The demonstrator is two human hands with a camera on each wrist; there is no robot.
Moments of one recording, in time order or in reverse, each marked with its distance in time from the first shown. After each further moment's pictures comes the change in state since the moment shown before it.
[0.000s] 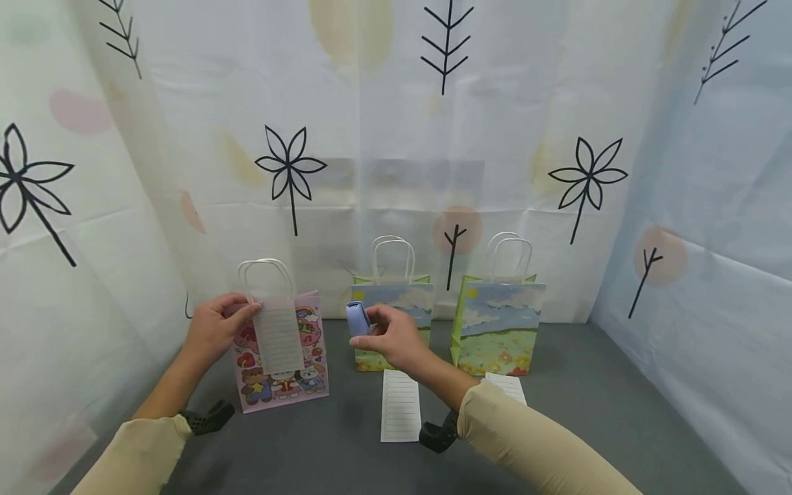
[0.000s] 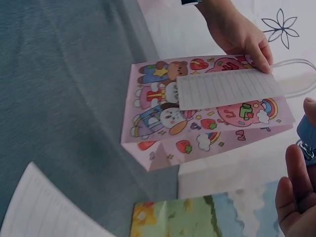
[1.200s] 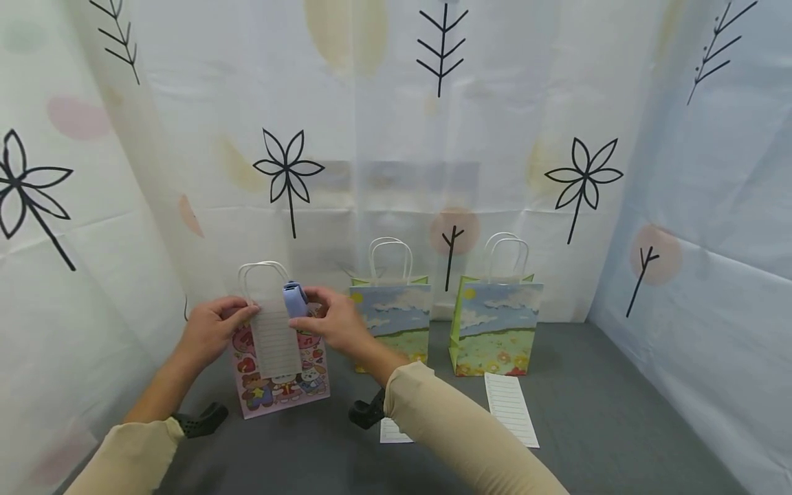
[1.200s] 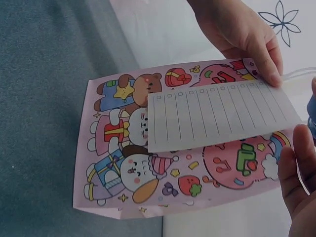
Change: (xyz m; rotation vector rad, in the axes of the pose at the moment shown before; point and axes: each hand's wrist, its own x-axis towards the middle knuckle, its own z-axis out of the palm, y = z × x) left_hand 0.000 0.008 -0.008 0.072 -0.035 0.091; right_hand 0.055 -0.027 0.068 0.034 -0.020 -0.070
